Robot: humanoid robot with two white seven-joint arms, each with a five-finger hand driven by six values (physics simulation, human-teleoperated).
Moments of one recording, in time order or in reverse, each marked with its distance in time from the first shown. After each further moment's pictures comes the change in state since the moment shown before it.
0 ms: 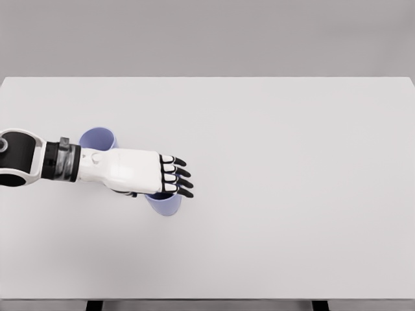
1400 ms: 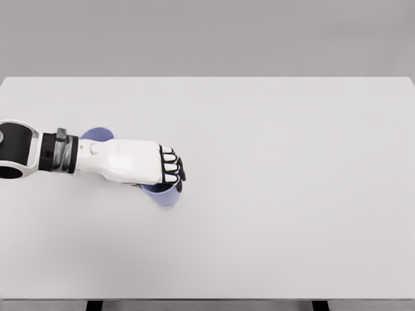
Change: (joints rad) left arm -0.031 0.005 0.017 -0.005 0.002 0.001 0.001; right arm 0.000 0.000 0.000 0.000 0.000 0.000 0.000
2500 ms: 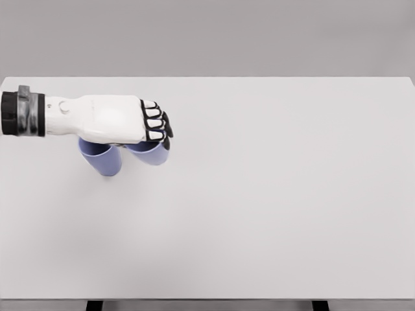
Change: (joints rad) left arm -0.163 0.074 0.009 -0.011 0.052 0.000 0.002; right arm 0.000 0.000 0.000 0.000 0.000 0.000 0.000
